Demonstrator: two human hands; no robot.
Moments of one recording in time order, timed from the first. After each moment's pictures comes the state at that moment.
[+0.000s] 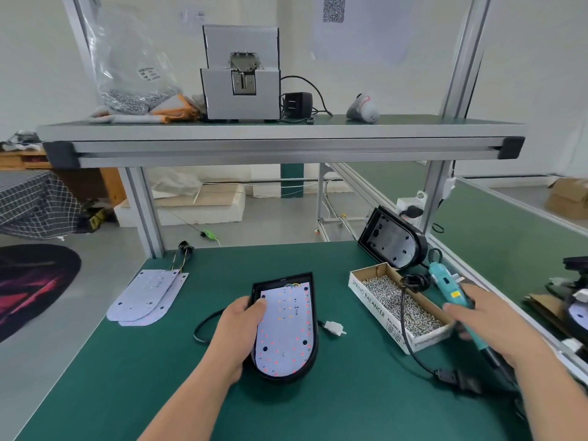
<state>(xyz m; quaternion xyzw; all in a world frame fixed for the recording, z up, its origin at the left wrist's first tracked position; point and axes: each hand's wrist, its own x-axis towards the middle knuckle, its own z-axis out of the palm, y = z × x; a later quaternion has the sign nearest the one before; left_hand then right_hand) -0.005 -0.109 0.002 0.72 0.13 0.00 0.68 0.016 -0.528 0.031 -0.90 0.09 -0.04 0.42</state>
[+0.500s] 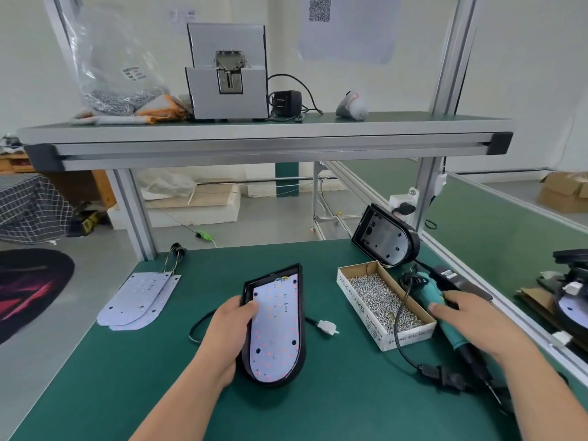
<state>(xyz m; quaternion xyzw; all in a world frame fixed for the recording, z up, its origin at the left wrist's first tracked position) -0.003 -0.109 0.003 0.69 0.15 -0.01 0.71 0.020 -0.527 0.022 -0.95 0.09 0.00 0.31</state>
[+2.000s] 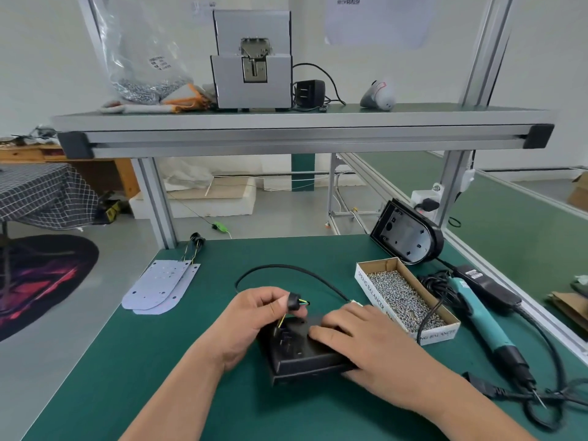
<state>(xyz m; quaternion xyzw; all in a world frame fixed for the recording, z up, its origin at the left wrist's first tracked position) -0.015 -0.097 0.018 0.69 -0.08 -0.06 0.72 -0.025 -0.362 0.021 -0.89 -0.44 -0.13 0.01</state>
